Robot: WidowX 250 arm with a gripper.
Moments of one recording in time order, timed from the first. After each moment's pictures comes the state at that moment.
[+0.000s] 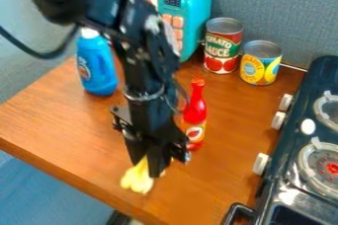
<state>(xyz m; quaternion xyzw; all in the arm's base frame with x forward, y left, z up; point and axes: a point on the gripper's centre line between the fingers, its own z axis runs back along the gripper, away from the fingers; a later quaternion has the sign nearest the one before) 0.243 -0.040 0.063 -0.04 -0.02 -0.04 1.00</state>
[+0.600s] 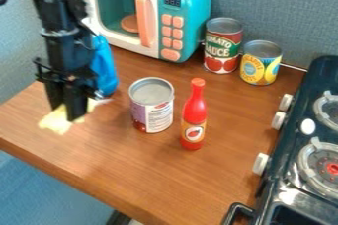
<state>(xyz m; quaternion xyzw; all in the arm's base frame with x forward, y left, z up) 0.249 0.095 0.076 -0.04 0.07 0.01 1.00</state>
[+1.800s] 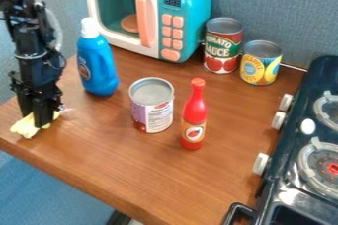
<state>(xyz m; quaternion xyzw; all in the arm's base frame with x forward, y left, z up) 0.253 0.171 0.023 0.01 0.06 0.01 1.00</state>
